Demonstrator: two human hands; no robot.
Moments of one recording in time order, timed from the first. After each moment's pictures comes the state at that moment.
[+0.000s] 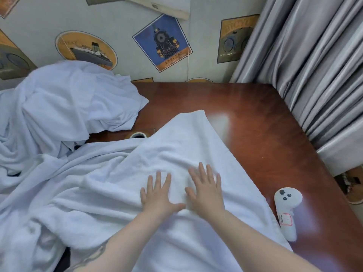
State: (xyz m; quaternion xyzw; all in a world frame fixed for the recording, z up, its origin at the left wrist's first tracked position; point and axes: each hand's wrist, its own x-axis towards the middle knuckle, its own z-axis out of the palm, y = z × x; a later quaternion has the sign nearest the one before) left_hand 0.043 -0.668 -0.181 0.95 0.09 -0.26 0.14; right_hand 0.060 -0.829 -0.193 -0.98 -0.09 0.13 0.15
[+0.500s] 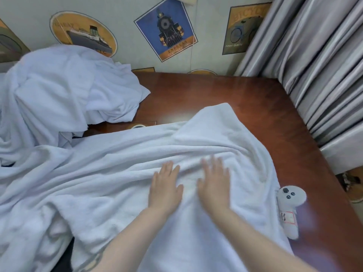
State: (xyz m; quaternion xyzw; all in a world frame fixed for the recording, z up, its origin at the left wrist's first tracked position) left_hand 0.049 -0.674 -0.180 0.97 0.02 -0.09 0.21; right_hand 0.063 -0.823 -0.167 -0.99 0.00 0.10 0.12
